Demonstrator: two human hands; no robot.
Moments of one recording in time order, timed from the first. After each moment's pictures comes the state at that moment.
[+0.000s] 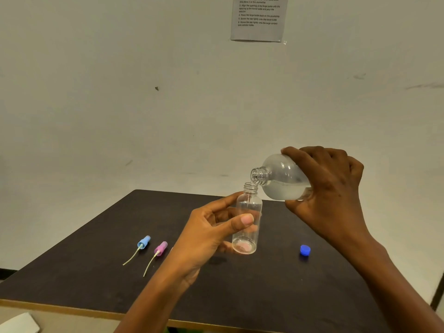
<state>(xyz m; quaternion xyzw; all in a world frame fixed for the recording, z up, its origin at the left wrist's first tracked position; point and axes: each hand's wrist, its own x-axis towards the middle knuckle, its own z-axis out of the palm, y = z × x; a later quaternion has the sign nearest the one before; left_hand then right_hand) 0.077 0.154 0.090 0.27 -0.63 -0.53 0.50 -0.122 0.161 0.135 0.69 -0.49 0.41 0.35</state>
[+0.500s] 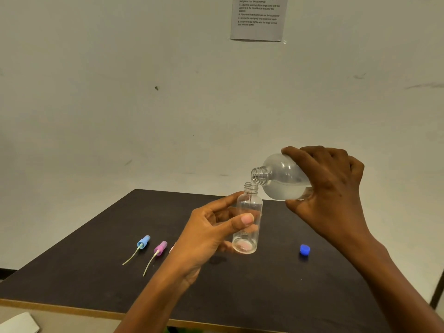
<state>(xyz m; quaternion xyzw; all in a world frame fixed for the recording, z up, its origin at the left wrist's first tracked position) 0.076 0.154 0.090 0.27 -0.63 -0.53 0.50 -0.123 0.161 0.135 0.69 -0.48 0.41 0.35</state>
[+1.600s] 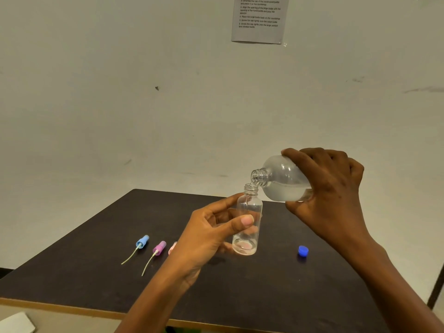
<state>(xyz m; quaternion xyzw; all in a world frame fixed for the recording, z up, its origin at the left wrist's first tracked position) 0.076 0.154 0.088 0.26 -0.62 -0.54 0.50 -0.122 0.163 0.136 0.69 -0.48 0.41 0.36</state>
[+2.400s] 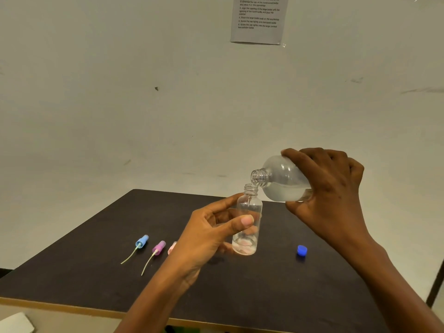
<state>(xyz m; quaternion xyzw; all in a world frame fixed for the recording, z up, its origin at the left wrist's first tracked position) 0.076 0.156 0.088 0.25 -0.62 -0.54 0.50 -0.122 0.167 0.136 0.69 -0.48 0.40 0.36</state>
